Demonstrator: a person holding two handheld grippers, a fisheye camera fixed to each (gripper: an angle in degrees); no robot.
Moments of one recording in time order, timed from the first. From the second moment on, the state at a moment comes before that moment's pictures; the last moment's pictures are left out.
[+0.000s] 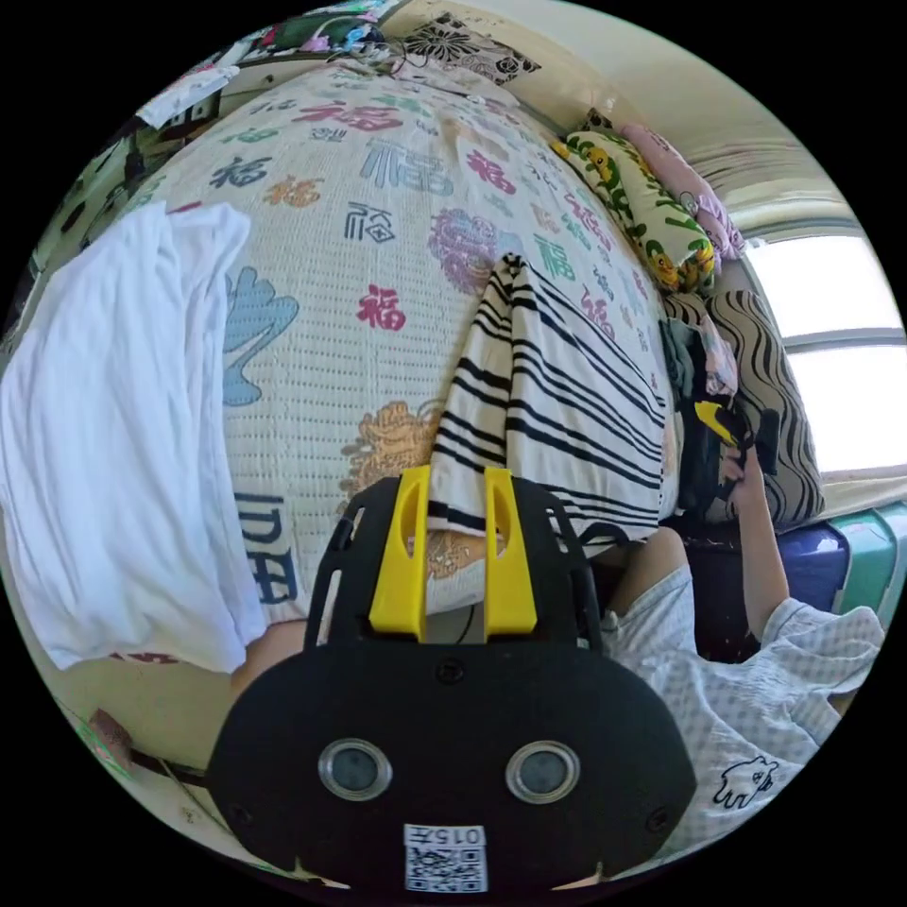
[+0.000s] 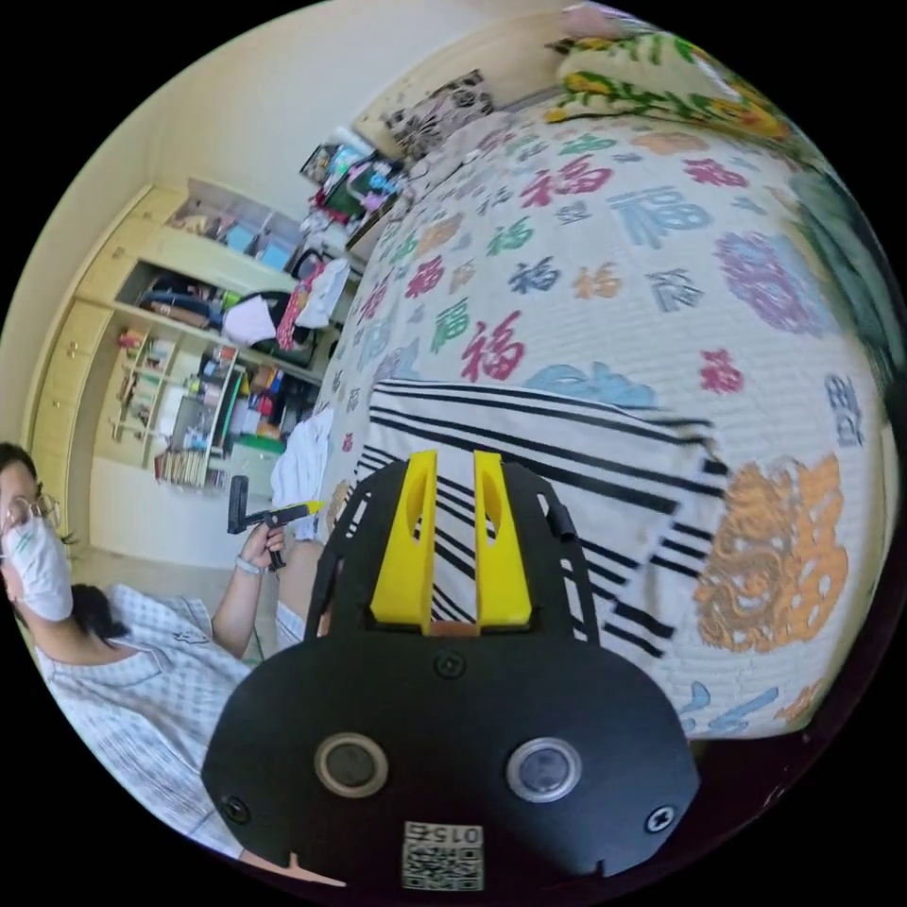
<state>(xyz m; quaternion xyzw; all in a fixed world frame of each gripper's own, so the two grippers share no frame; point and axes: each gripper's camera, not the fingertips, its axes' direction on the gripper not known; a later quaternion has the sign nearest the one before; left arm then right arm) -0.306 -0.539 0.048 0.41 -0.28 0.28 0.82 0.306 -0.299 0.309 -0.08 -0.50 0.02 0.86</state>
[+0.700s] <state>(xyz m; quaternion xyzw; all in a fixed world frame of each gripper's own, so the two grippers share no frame) -0.406 -0.591 0.088 0.41 -0.18 0.29 0.84 -0.130 -0.513 0.364 -0.27 -0.33 -0.25 0.87</state>
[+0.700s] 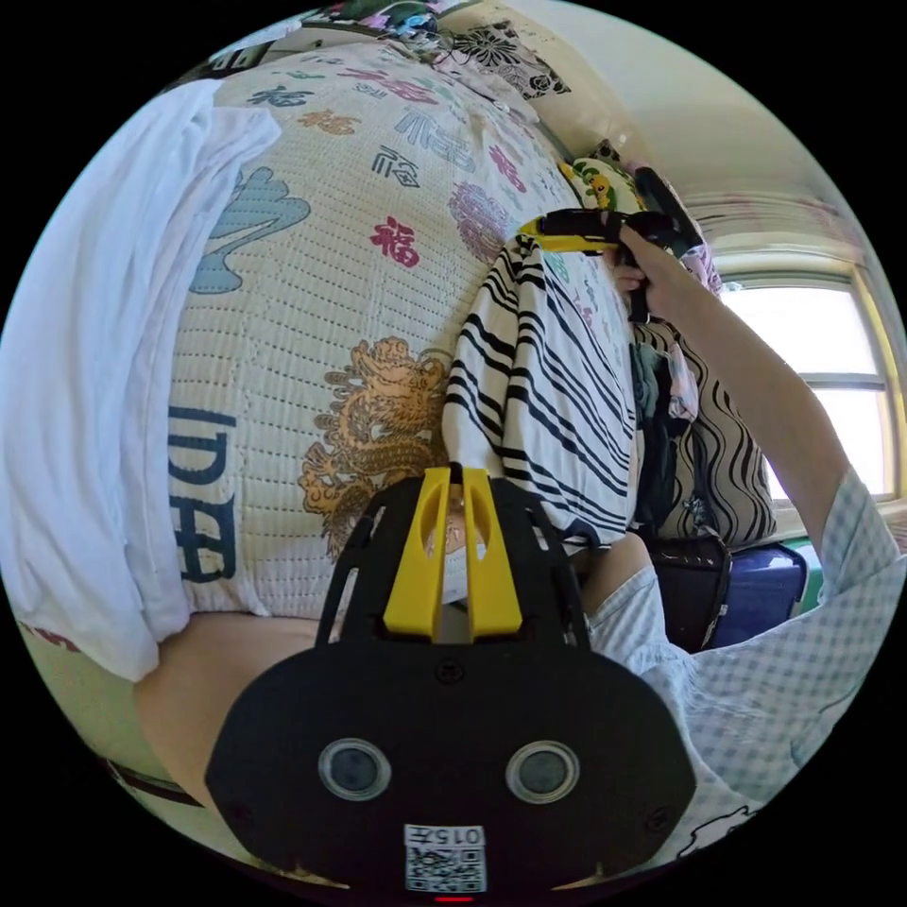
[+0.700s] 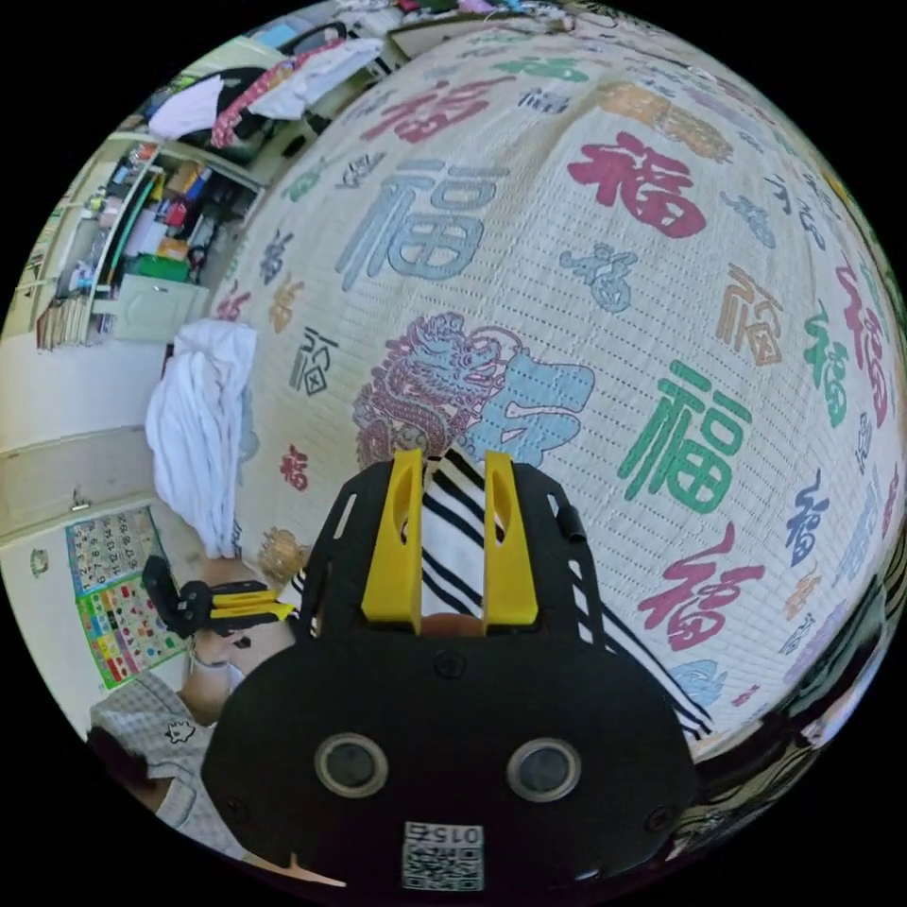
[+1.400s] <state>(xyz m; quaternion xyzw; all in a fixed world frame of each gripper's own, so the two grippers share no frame) -0.403 -0.501 0.306 0.41 -0.24 0.54 0.70 0.133 -0.486 0.298 -0.11 -0.57 -0.20 0.79</state>
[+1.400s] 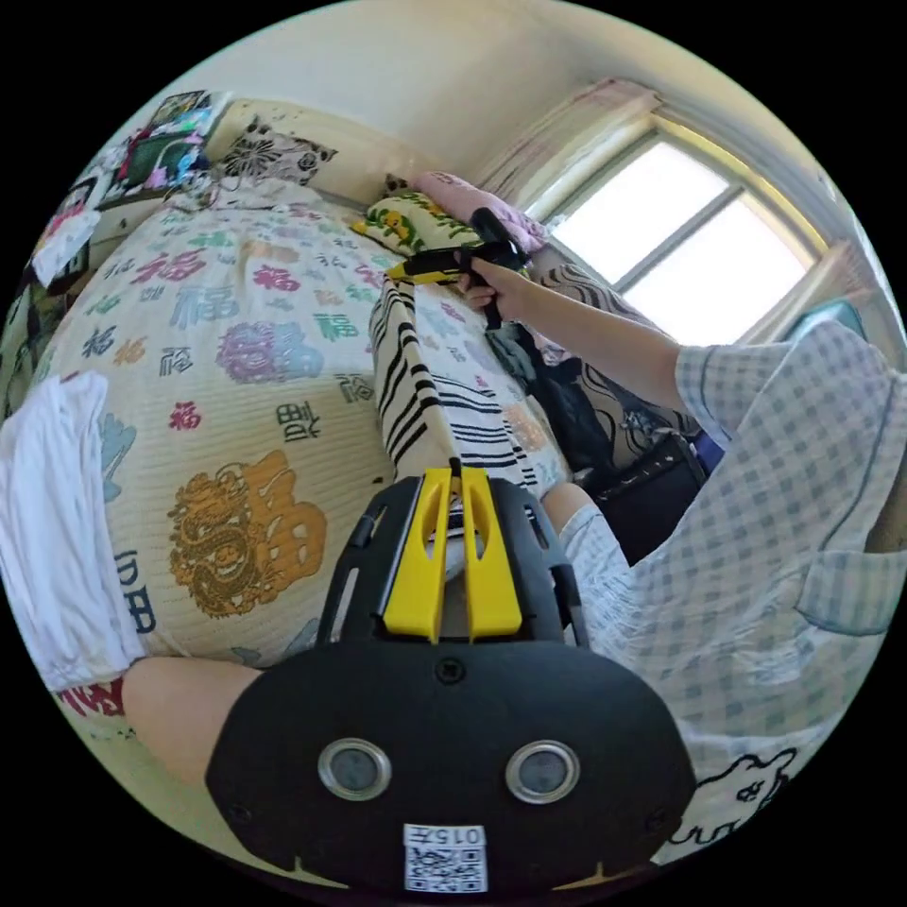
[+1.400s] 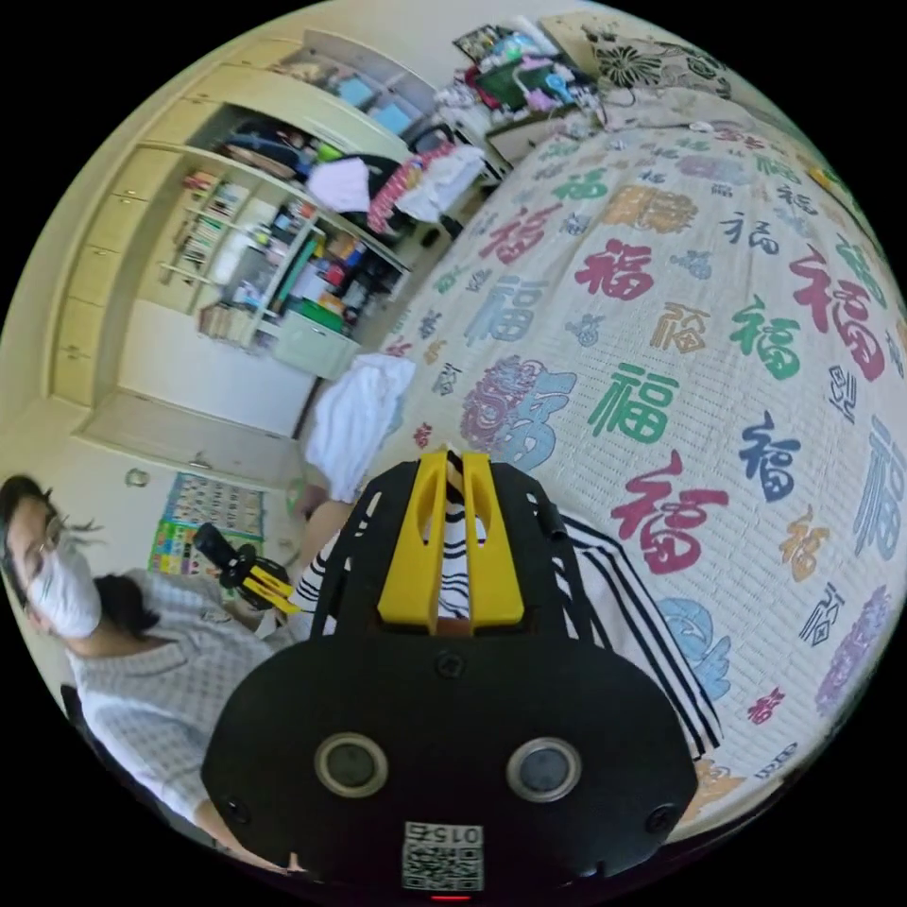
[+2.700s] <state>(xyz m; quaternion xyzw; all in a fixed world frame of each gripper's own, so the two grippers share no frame) -0.262 -0.800 0.623 0.24 -0.48 0.50 0.68 0.452 -0.248 0.438 -0.06 -0.44 0.04 0.89</state>
